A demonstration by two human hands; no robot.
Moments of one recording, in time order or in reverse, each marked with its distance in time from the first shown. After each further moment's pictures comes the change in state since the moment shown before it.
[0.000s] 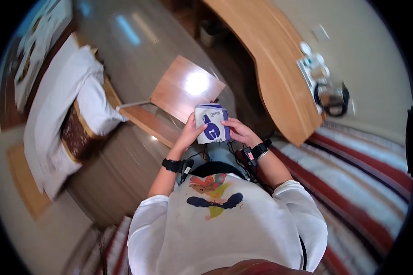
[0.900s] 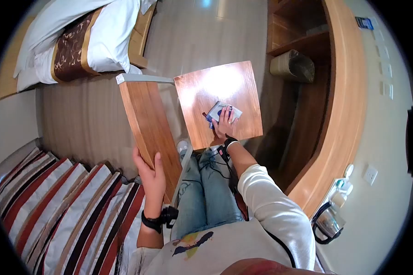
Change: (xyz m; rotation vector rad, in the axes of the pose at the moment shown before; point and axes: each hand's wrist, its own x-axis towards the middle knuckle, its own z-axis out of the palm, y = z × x) left_hand -0.033 -0.044 -0.075 0.555 1.445 -0.035; right_hand 0.351 0.074 -0.148 -2.215 0.236 -0.528
